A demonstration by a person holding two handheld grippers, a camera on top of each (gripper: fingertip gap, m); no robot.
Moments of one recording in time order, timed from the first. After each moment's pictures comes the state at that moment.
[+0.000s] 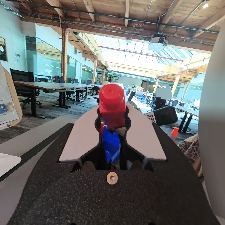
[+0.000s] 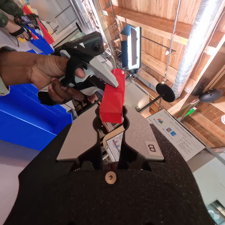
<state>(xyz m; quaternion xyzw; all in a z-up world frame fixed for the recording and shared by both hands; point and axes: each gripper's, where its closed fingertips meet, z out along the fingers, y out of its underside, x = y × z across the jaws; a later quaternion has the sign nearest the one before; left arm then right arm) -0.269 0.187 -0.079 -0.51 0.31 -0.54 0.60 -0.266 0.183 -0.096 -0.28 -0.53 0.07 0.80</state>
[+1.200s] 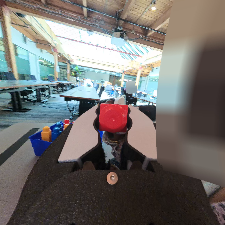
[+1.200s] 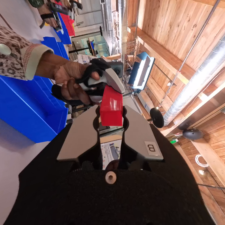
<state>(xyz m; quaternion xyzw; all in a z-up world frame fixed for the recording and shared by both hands) -0.267 0.149 -0.080 -0.44 0.40 -0.62 0.52 -0.275 0.138 -0.097 -0.15 -0.61 -0.04 0.78</state>
